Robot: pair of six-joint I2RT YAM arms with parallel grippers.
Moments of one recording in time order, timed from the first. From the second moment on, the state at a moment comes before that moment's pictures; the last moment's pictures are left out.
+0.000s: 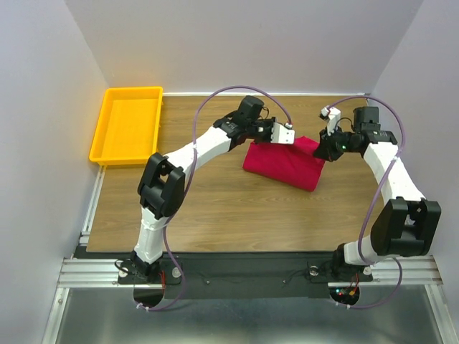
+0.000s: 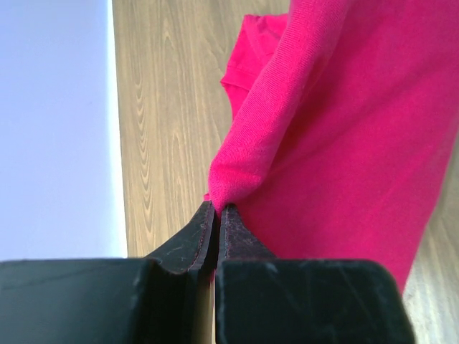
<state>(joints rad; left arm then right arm) -0.72 2.04 1.79 -0.30 0.46 1.02 -0.09 1.44 1.22 -0.74 -0.69 -0.54</state>
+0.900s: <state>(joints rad) -0.71 2.15 1.84 -0.16 0.39 0.98 -0.09 1.54 1.23 -0.62 -0.65 -0.49</state>
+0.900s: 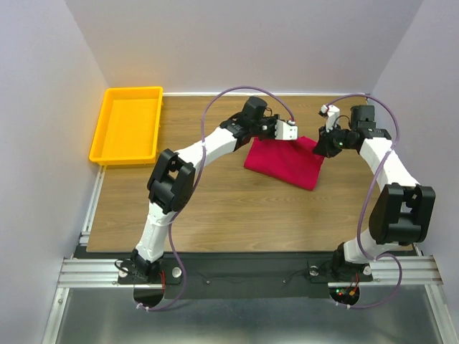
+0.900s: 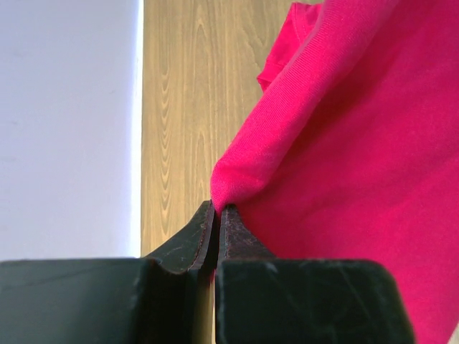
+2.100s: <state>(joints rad) -0.70 2.24 1.84 -0.06 0.34 0.93 -0.10 1.65 1.26 -0.56 -0.62 -0.44</state>
